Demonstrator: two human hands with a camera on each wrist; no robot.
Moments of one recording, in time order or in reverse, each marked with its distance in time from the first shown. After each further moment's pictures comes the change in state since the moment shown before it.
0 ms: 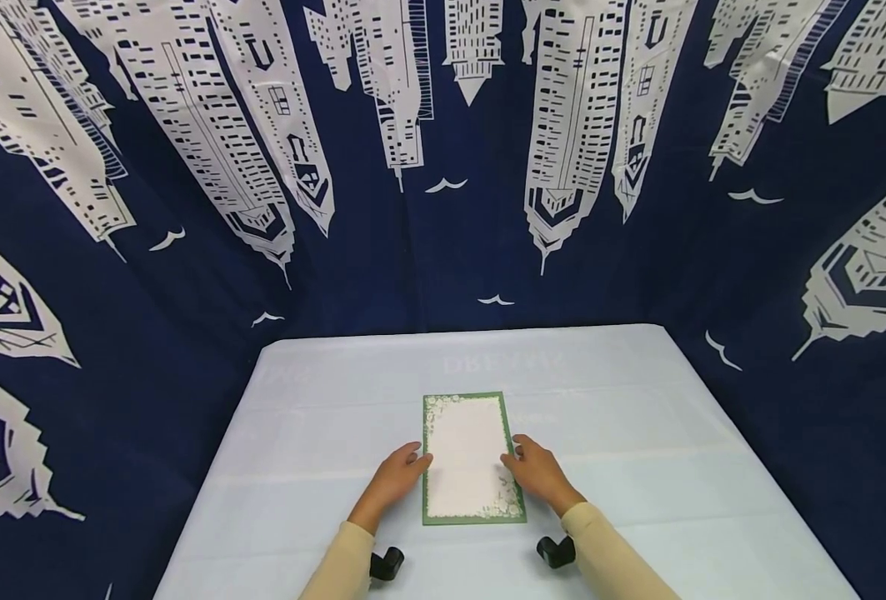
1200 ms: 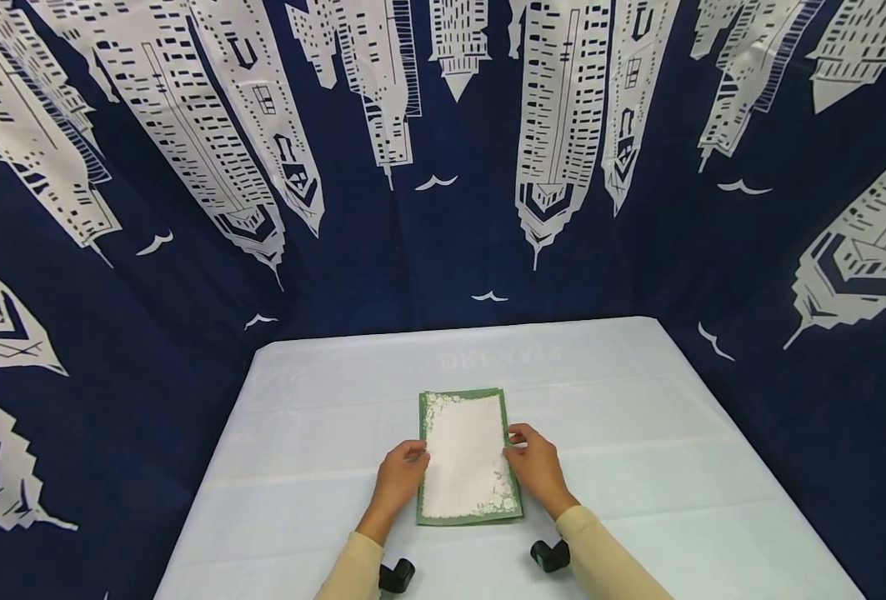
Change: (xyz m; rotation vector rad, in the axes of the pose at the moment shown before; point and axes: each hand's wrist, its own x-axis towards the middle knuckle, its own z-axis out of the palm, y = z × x) left_hand -0.004 0.007 0.023 -0.160 0.209 0.058; right_hand -0.004 0.004 0.006 0.178 0.280 -0.097
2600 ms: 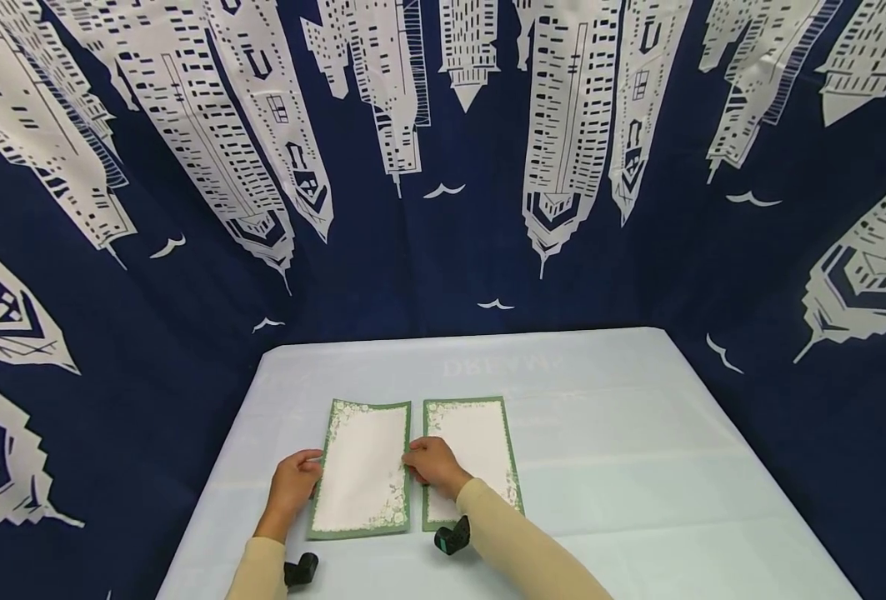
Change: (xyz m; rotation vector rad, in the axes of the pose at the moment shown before) left_hand 0.003 -0.068 -0.152 0.091 0.188 -0.138; right_hand 0.013 -0.086 0.118 0.441 -0.504 0.179
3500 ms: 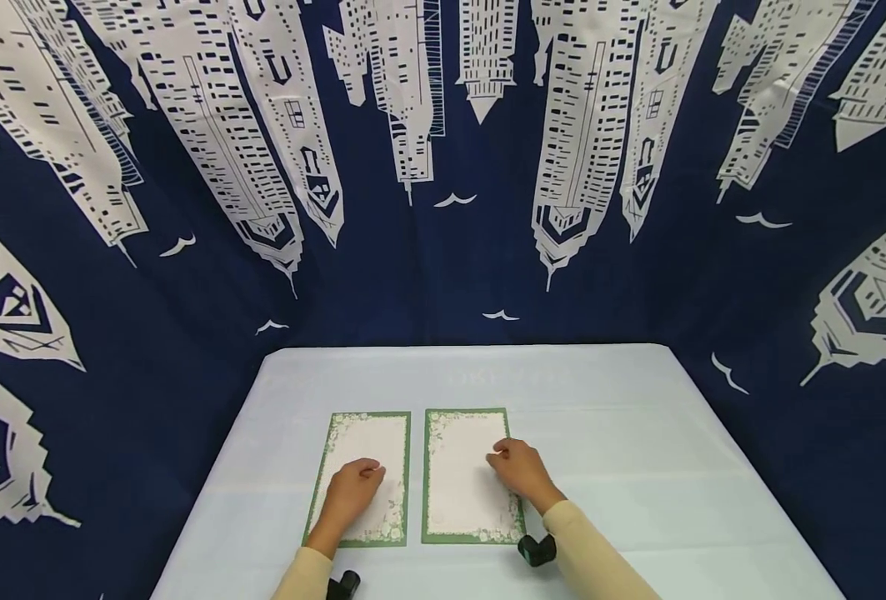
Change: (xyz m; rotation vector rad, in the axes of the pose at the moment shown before) left_hand -0.022 0.047 0.070 0.181 -0.056 0.170; right_hand -0.033 0.015 -0.112 -0.583 0.282 -0.085
